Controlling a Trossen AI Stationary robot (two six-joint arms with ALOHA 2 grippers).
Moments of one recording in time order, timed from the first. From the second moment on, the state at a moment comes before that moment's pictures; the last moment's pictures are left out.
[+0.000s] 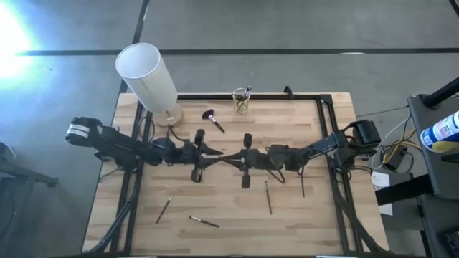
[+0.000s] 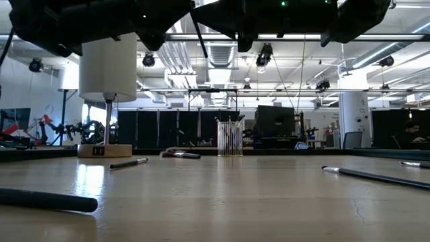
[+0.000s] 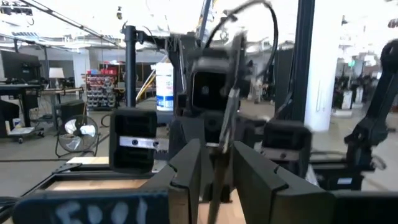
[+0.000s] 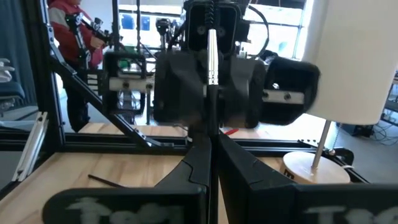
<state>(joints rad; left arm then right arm) -0.10 1.35 0.46 1.14 -0.03 0.00 0.16 1.72 0.83 0.95 0.21 -0.05</state>
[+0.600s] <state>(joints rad) -0.10 1.40 0.47 1.15 -0.04 0.03 0.16 1.71 0.83 0.86 0.22 -0.05</state>
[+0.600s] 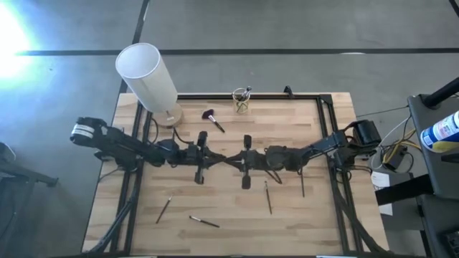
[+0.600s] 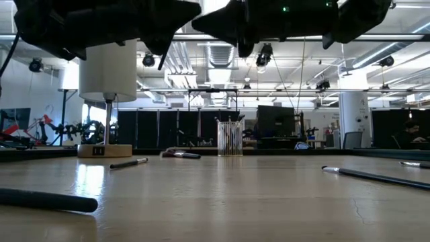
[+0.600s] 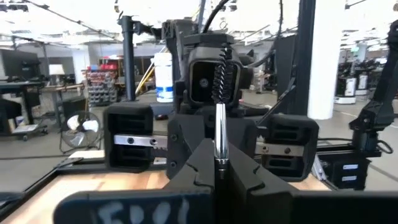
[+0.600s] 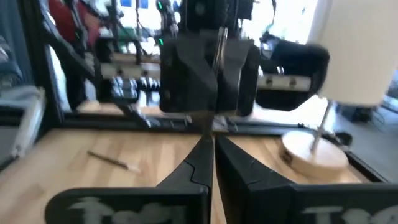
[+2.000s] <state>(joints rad) -0.10 1.40 0.46 1.10 -0.12 0.05 0.14 1.64 0.99 0.66 0.28 -0.02</state>
